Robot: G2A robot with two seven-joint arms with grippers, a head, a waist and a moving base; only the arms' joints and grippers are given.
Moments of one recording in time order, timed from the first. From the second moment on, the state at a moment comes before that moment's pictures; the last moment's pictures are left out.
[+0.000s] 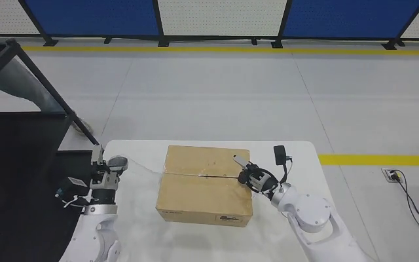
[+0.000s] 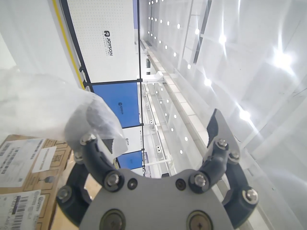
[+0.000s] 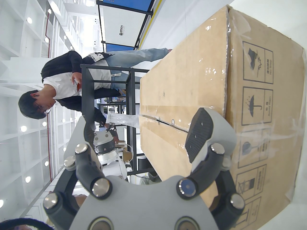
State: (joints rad) left arm 1.21 -1.12 -1.42 -1.77 -0.40 -0.21 0.26; right arm -0.91 -1.27 1.22 -1.55 0.08 0.19 0.51
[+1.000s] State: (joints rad) left arm 1.07 -1.19 -1.24 -1.82 -0.24 -0.10 0.22; right arm -0.94 -1.27 1.24 -1.57 0.10 0.19 0.47
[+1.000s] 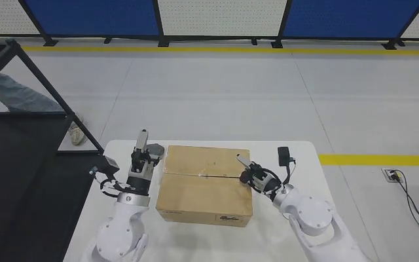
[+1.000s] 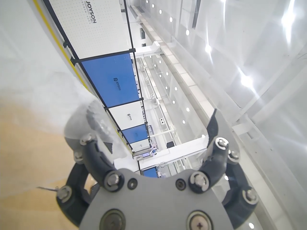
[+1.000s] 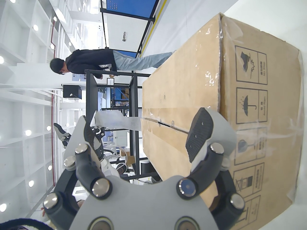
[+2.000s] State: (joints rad) left arm 0.92 -1.27 -1.04 -1.69 -0.16 -0.03 0.16; right arm -0.96 -1.27 1.25 -1.59 0.11 0.22 0.48
